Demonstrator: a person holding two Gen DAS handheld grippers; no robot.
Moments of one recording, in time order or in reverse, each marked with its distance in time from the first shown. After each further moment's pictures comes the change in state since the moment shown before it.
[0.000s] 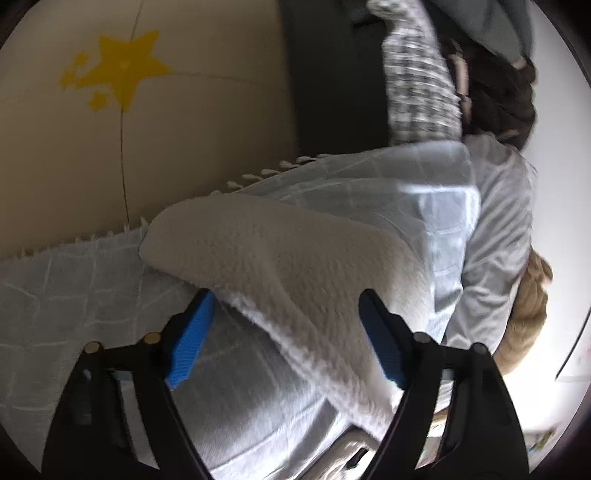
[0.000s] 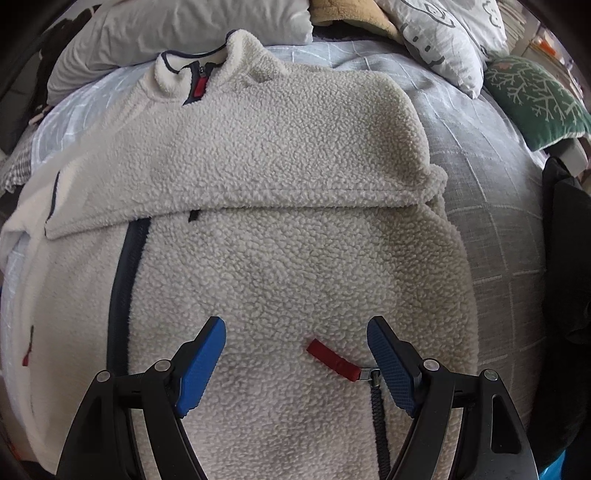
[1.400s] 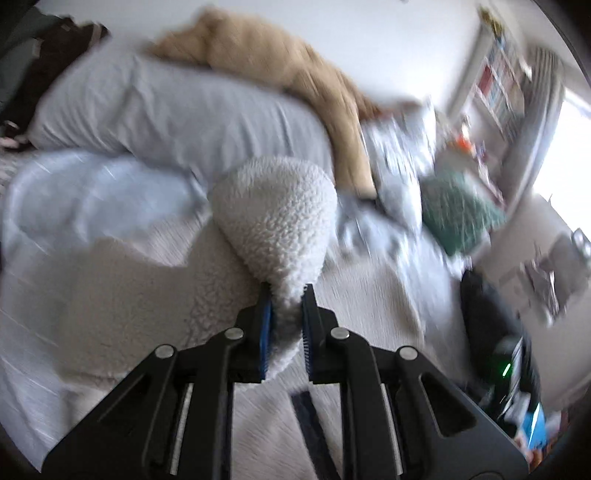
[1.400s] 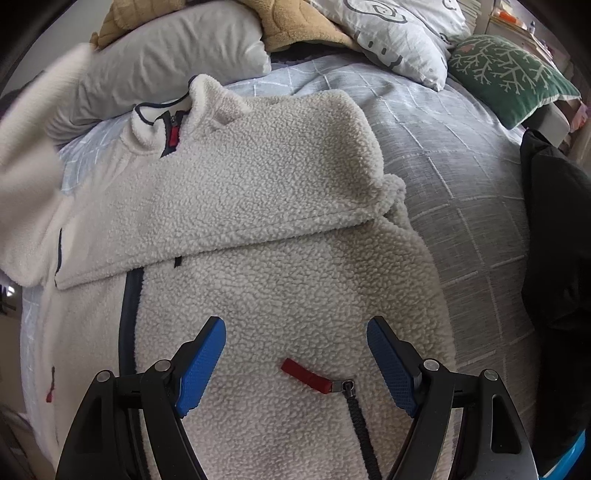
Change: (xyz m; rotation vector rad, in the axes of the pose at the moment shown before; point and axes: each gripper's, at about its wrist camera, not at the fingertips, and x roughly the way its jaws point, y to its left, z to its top) left arm -0.007 -0.253 -0.458 1.419 0.070 -0.204; right arm -0.015 -0.040 0.007 0.151 -0.088 0.055
